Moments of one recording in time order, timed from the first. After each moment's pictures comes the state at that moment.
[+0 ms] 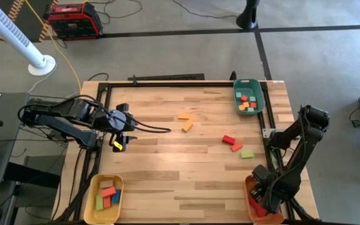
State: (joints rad) left arm -0.19 1.10 1.34 -1.15 -0.25 -0.08; right arm 1.11 1.51 0.97 -1.09 -0.04 2.06
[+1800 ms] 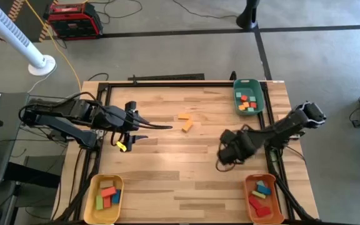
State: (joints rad) left arm -0.19 1.11 1.34 -0.89 -0.25 0.03; right arm 0.42 1.51 1.18 -1.38 0.37 1.08
